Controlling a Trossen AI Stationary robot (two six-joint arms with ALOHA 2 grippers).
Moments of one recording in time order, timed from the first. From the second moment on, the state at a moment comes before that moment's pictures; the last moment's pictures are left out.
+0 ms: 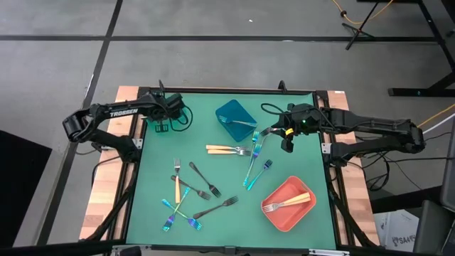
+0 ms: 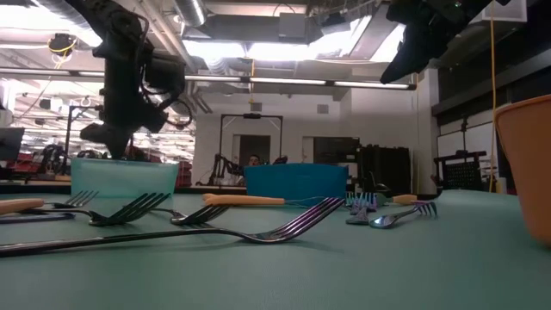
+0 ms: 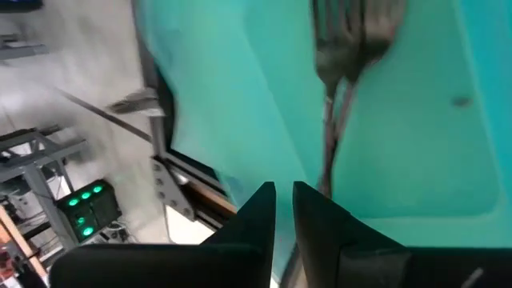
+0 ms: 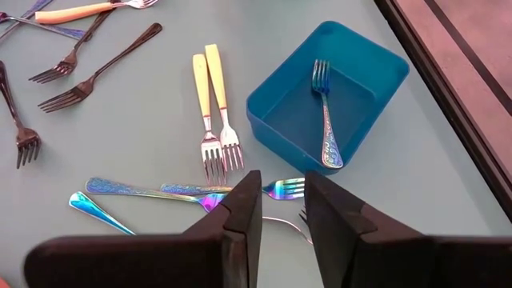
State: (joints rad) left arm 0.63 1.31 0.77 -0.88 -0.60 0.47; right arm -0.16 1.02 0.91 -0.63 0.04 -0.01
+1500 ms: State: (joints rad) left arm 0.11 1.25 0.93 -0.48 -0.33 0.03; right arm -0.64 1.27 0.91 -0.71 -0.23 -0.64
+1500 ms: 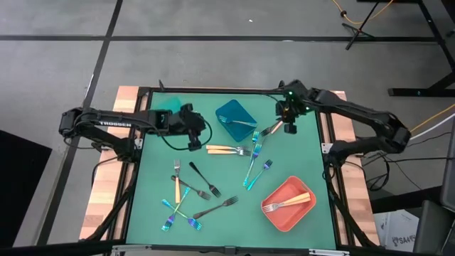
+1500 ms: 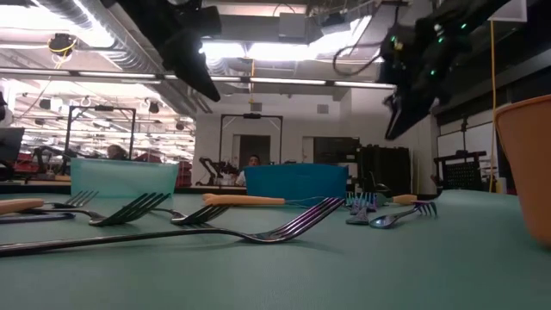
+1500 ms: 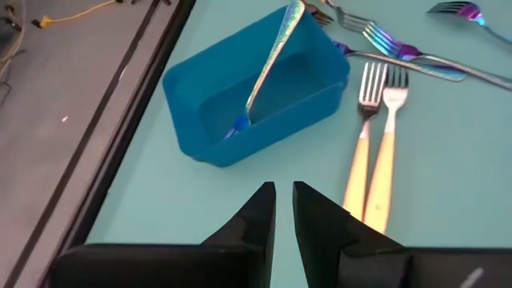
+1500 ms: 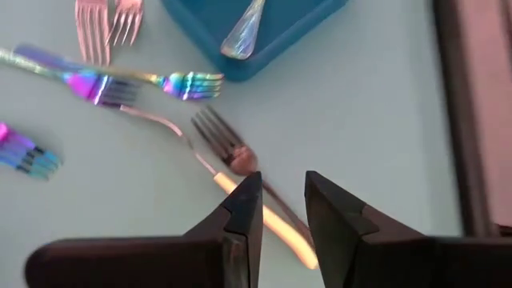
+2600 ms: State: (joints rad) left arm 0.08 1.25 0.93 -0.48 -0.33 0.03; right arm -0.63 1.61 0.91 -0.70 -0.28 -0.82
